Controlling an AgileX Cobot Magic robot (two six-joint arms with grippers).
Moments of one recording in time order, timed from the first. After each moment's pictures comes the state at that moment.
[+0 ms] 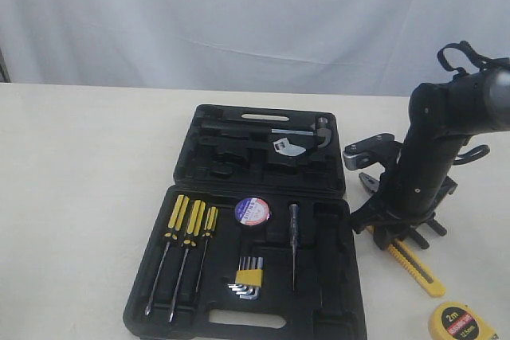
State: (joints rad) left arm 0.07 0.00 0.00 0.00 0.35 0.01; right arm -0.18 2.02 -1.20 0.03 0.80 -0.28
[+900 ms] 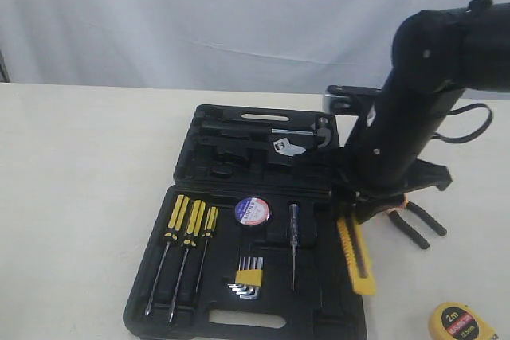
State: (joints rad) left arm 0.07 0.00 0.00 0.00 0.35 0.01; right arm 0.07 1.71 -1.20 0.07 0.96 0.38
